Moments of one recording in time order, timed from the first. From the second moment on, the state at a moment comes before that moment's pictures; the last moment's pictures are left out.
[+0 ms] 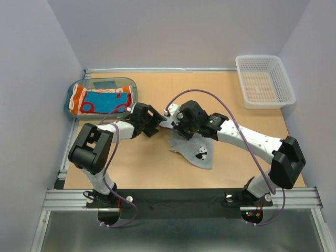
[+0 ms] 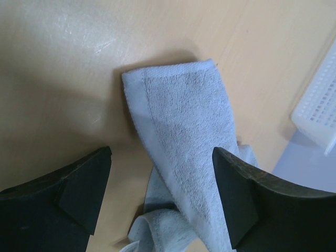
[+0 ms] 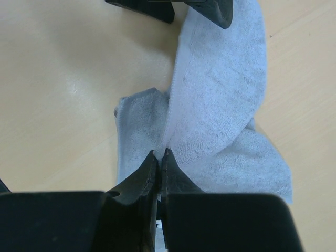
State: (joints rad) left arm -0.44 1.68 0.82 0.10 0.10 -1.20; right arm 0.85 1.52 1.21 -0.51 -0.07 -0.18
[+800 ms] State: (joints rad) left arm -0.40 1.75 0.81 0.20 0.01 -1.26; right arm 0.85 1.45 1.18 -0.49 -0.03 -0.18
